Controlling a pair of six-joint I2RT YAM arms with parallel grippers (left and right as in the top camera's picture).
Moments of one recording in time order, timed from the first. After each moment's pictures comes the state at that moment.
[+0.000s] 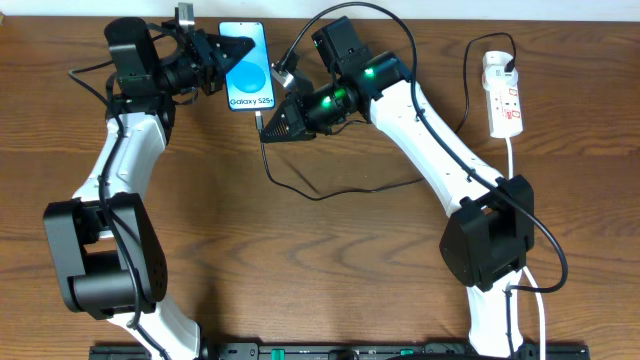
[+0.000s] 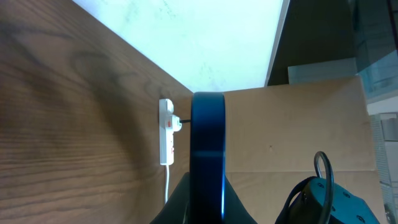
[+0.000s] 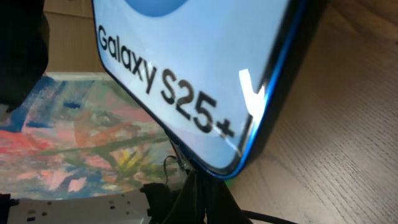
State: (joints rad) left arm 0.11 1.86 1.33 0.23 1.09 -1.12; right arm 0.55 2.14 2.01 -0.92 -0.99 0.34
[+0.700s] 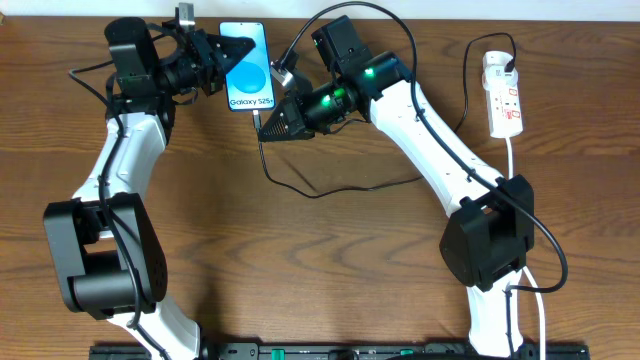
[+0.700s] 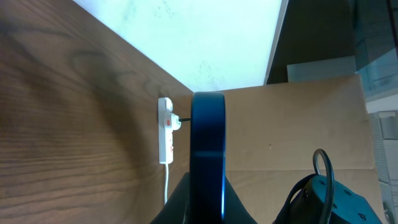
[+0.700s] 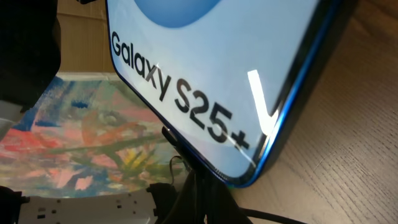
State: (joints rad) left arm 0.11 1.86 1.33 0.23 1.10 -1.12; right arm 0.55 2.14 2.01 -0.91 -1.01 0.36
